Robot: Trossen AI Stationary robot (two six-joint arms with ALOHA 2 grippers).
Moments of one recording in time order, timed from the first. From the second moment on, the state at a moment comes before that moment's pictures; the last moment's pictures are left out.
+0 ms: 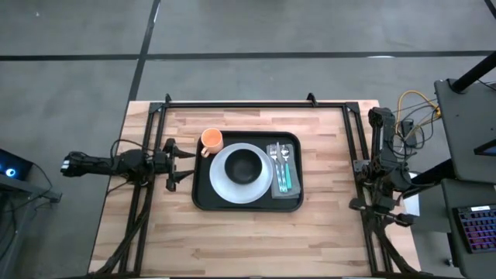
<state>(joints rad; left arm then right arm) -0.10 0.05 0.01 0.04 -0.19 0.00 1.35 0.05 0.01 0.07 0.13 0.23</state>
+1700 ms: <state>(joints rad) -0.10 0.33 0.02 0.04 -0.19 0.01 1.35 0.09 0.01 -0.01 1.47 0.07</state>
